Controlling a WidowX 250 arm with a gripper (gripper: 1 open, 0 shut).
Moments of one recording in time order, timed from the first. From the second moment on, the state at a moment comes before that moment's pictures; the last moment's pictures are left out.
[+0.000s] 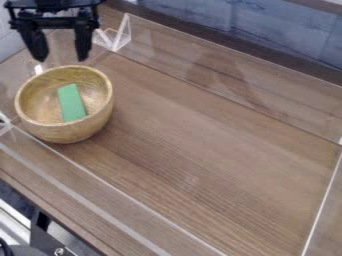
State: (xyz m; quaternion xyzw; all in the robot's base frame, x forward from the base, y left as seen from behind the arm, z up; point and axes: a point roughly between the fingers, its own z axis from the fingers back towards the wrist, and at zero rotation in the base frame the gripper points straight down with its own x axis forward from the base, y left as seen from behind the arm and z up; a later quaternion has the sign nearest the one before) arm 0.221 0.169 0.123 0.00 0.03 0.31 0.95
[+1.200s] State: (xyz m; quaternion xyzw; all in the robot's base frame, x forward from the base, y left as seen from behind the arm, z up) arm 0.209 0.170 0.061 0.00 0.05 0.47 0.88
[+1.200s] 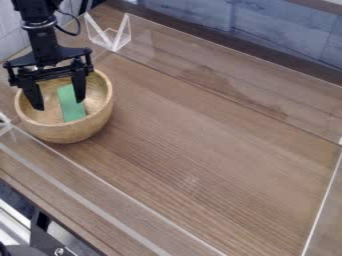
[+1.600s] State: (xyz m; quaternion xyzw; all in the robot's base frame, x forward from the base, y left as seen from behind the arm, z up) arm 0.218 0.174 0.065 0.00 0.05 0.46 0.89
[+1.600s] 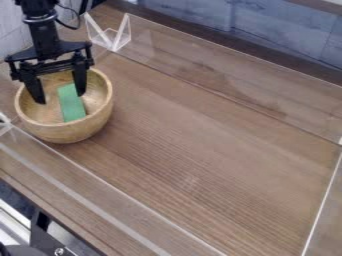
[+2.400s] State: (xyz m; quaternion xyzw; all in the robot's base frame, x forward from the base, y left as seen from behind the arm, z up) arm 0.223 0.200 0.046 -0.03 0.06 0.46 0.89
